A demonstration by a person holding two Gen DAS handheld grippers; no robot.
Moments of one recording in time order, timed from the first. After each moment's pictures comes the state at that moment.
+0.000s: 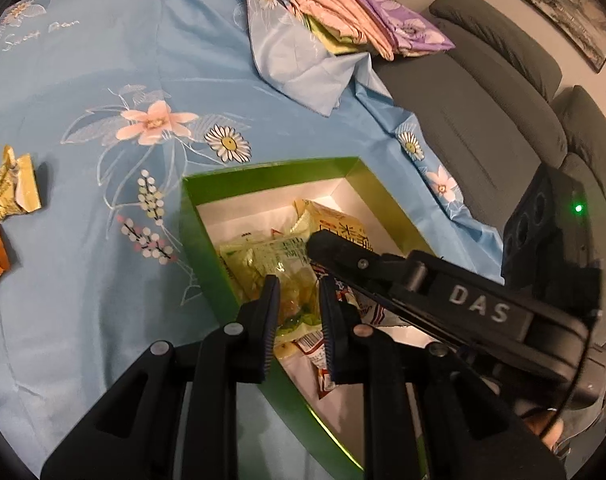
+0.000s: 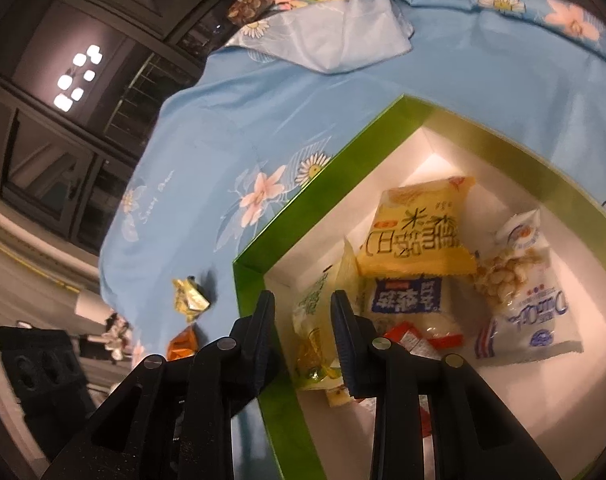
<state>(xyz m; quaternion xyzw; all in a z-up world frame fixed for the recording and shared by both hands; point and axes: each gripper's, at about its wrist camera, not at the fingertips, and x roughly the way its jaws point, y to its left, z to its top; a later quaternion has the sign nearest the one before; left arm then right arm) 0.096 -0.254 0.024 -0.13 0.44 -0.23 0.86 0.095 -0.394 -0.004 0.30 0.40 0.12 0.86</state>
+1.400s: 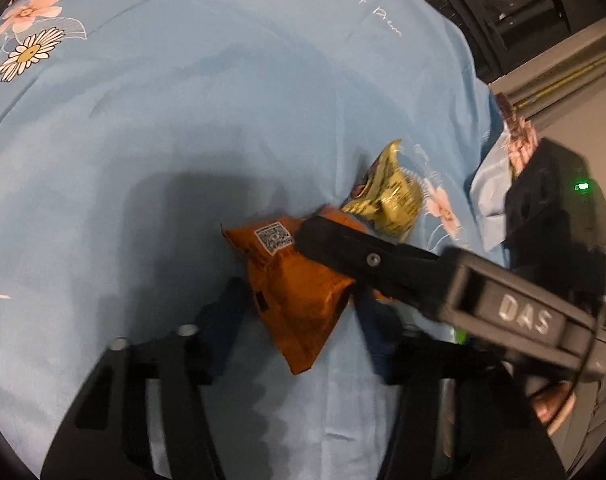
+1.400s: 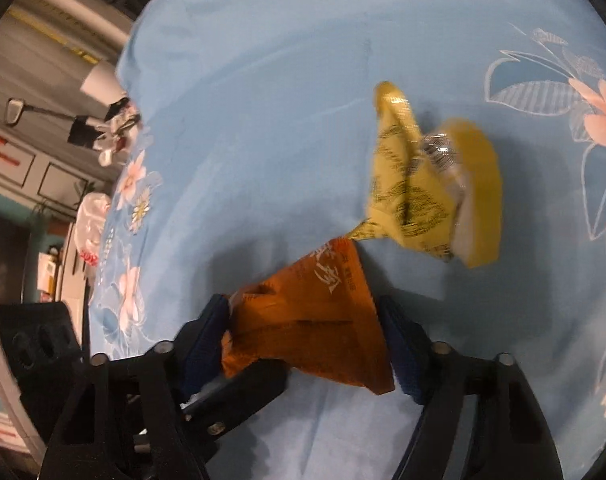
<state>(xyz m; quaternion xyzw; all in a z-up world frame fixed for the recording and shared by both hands) 0.087 0.023 -0.050 -0.35 0.43 0.00 0.83 0.202 -0.068 -0.073 0.01 0.57 0.34 0.75</state>
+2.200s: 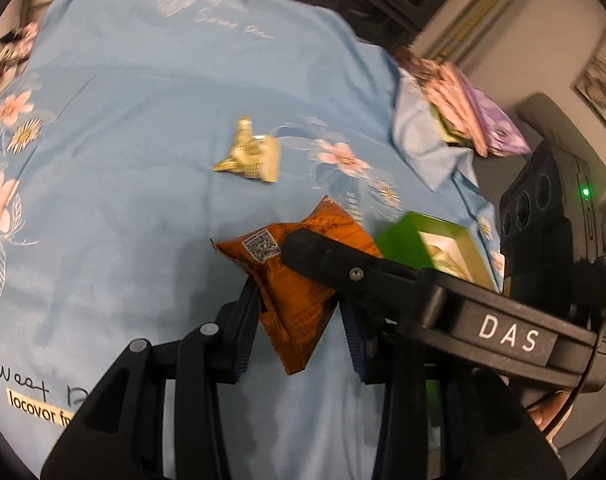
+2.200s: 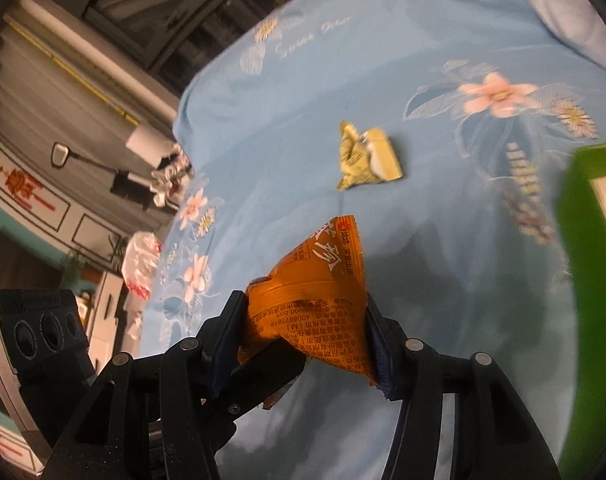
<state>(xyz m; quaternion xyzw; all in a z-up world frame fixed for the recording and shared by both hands) 0.008 -0.078 0.024 -0.23 0.39 -0.08 0.89 0.081 -0.185 0.001 0.12 0.47 0.34 0.81</state>
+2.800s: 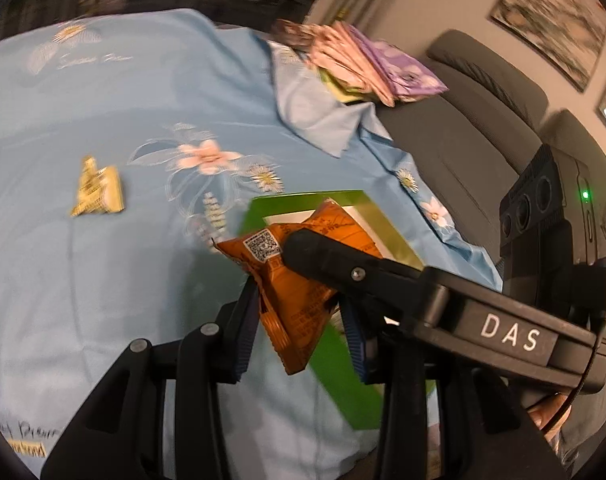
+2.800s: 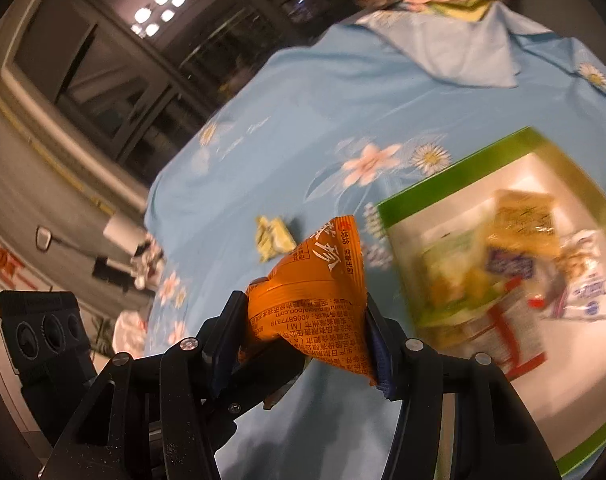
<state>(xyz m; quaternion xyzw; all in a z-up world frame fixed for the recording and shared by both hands) 0.035 -0.195 0.063 -0.14 0.38 -0.22 0.89 0.057 -0.313 0.042 0.21 0.39 0.23 0.87</state>
